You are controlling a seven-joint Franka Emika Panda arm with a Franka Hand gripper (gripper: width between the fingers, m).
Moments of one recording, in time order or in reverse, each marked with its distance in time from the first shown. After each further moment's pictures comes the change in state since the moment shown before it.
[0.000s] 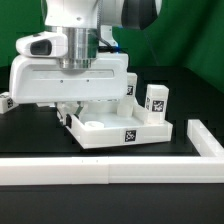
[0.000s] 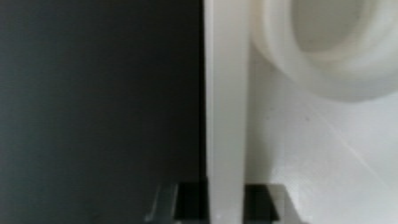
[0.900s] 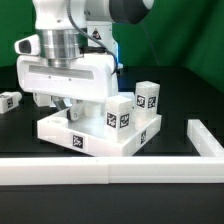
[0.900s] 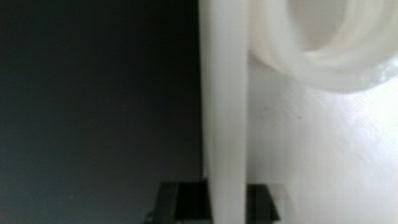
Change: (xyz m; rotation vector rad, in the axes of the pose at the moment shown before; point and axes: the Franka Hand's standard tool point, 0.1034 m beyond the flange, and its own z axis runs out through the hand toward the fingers) arm -0.044 -0.010 0.003 0.081 -0.070 0.891
